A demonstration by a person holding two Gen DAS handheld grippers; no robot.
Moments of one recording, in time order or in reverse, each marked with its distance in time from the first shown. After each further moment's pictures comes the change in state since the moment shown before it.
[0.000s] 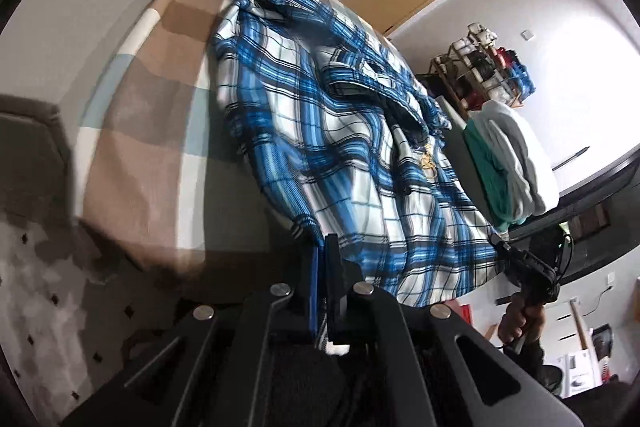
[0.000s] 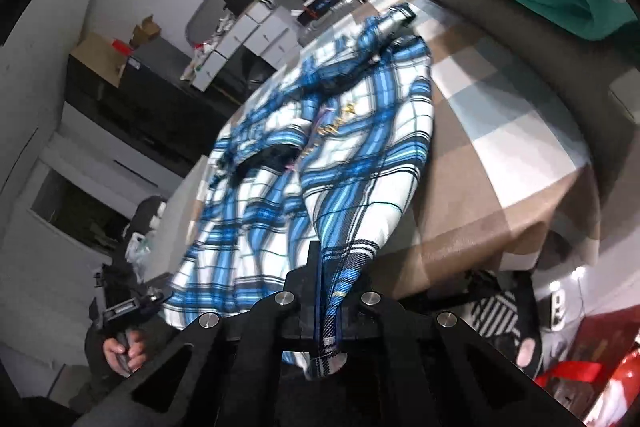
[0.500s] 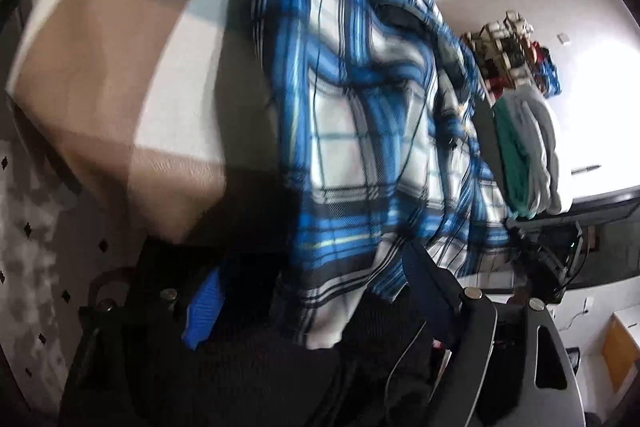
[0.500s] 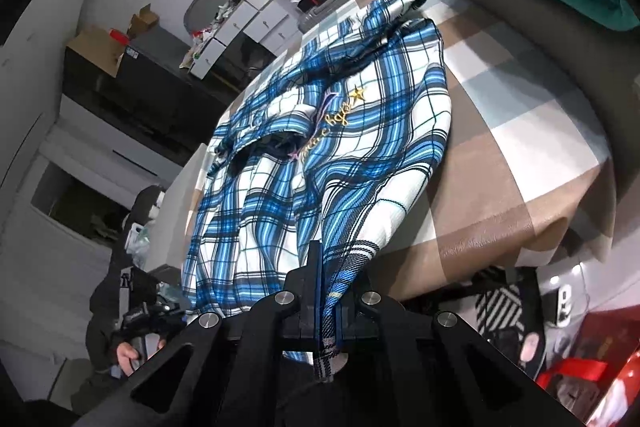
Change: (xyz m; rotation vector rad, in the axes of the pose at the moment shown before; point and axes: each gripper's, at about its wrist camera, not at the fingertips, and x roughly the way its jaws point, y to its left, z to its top) left arm 0.062 0.020 -0.031 -0.152 0.196 0.017; right arm 0.020 -0.003 -0.003 -0.002 0.058 -0.007
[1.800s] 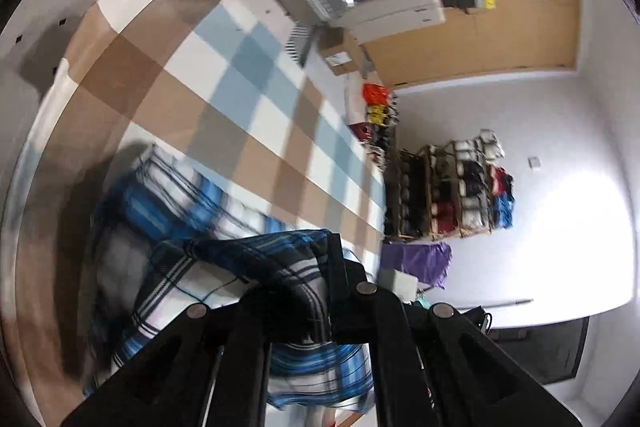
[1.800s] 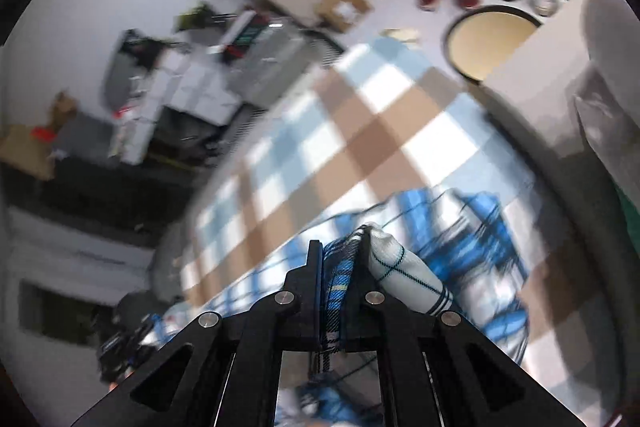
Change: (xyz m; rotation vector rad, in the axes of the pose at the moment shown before) left arm -0.030 -0.088 0.331 -0.289 -0.225 -0.217; right arm 0.130 0.018 0.321 0.292 -0.027 -0.225
